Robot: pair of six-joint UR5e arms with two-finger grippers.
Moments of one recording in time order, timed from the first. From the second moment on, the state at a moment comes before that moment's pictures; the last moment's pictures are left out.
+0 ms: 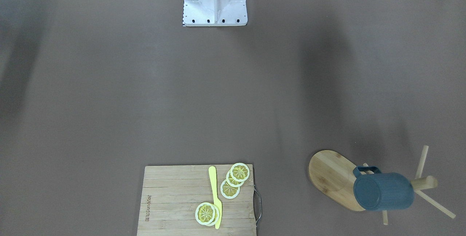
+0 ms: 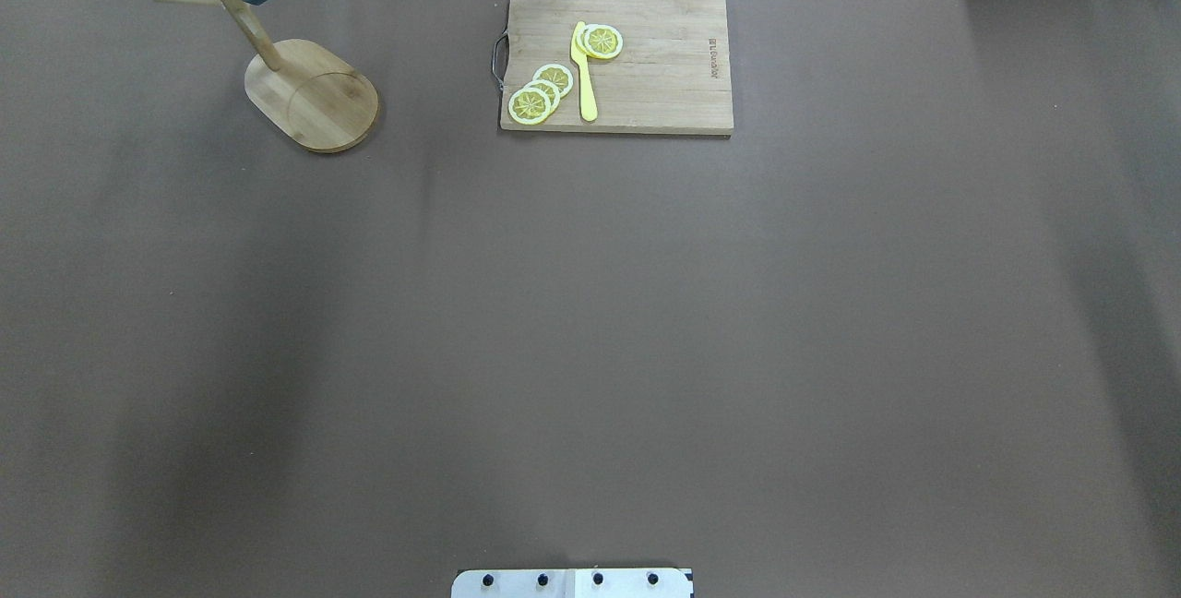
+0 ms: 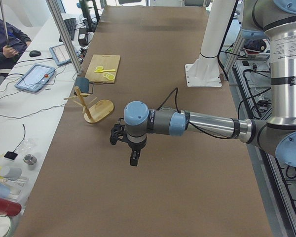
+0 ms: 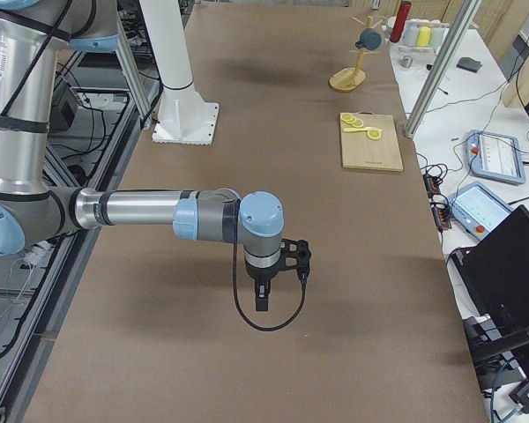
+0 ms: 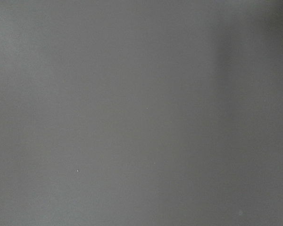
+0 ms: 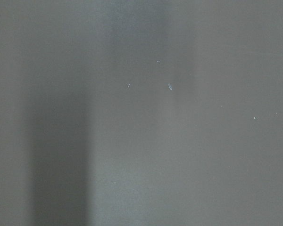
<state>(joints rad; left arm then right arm) -1.56 -1.42 -1.85 -1.53 -2.35 0.06 1.63 -1.79 1.86 -1.66 2.27 -0.06</state>
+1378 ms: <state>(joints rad) -1.55 -1.38 -1.81 -1.61 -2.35 0.05 1.62 -1.79 1.87 -1.66 2.29 0.03</state>
